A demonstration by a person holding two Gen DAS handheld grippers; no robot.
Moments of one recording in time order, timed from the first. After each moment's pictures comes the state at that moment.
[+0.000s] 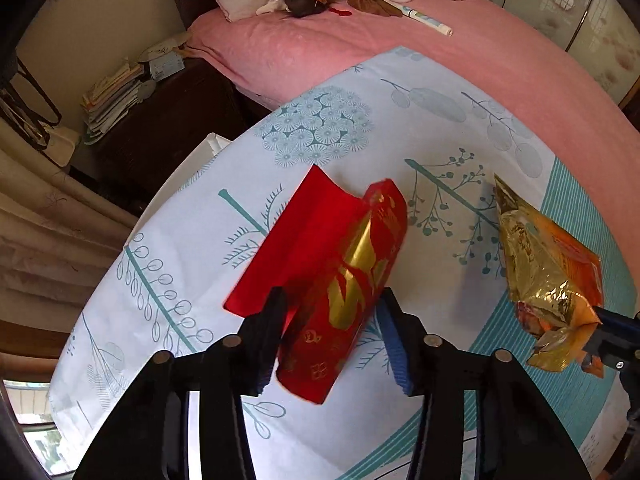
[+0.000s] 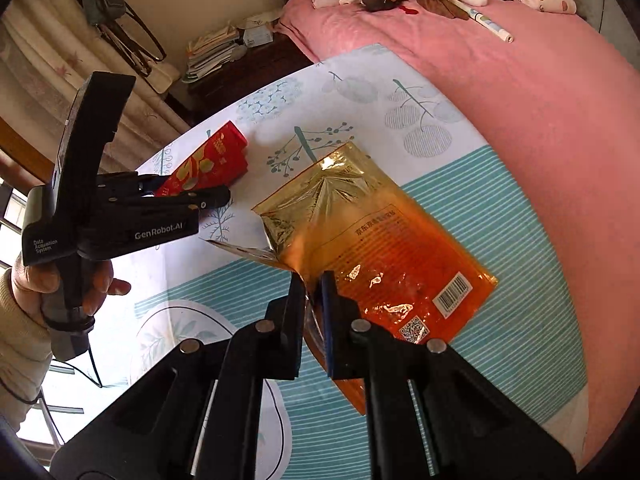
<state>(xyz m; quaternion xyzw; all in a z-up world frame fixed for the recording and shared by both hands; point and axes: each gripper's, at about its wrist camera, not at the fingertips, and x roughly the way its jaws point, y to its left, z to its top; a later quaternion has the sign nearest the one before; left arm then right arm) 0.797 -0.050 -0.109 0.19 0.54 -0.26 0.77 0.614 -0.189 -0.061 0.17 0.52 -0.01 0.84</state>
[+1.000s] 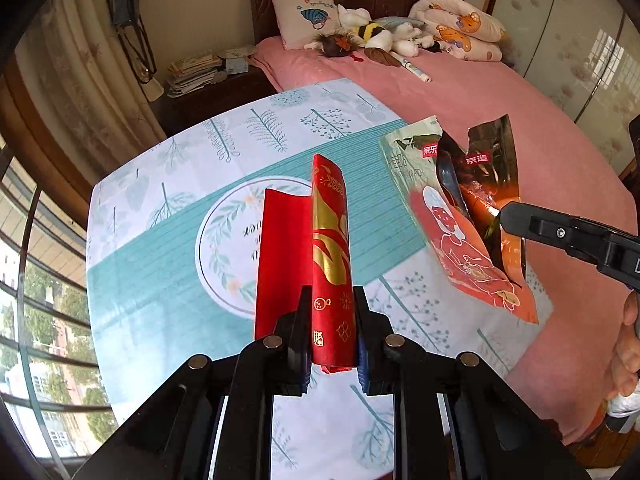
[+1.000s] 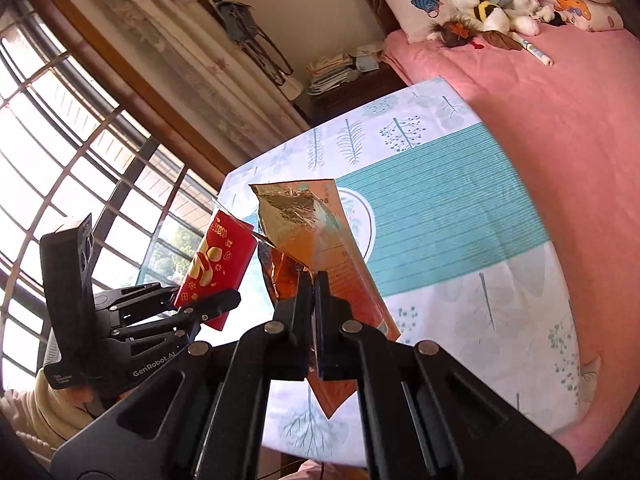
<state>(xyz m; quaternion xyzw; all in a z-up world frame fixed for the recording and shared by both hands) 0.375 0.010 0.044 0.08 0.50 -0.17 0.84 0.315 -0.207 0.084 0.20 0.43 0.19 0.86</state>
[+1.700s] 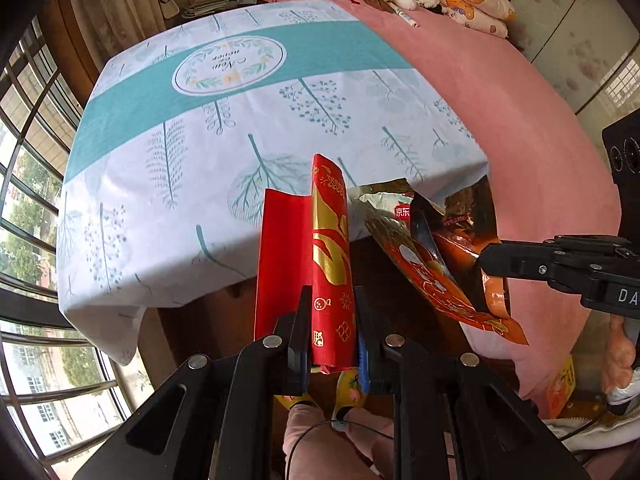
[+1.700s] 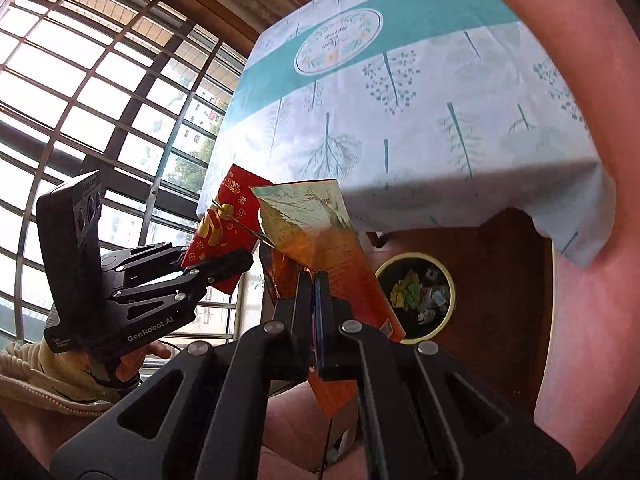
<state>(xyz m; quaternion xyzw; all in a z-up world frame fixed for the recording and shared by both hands) 0.052 -0.024 -0.017 0.03 0.59 -0.15 0.80 0.058 -0.228 -0.003 0.19 0.57 0.27 0.75</state>
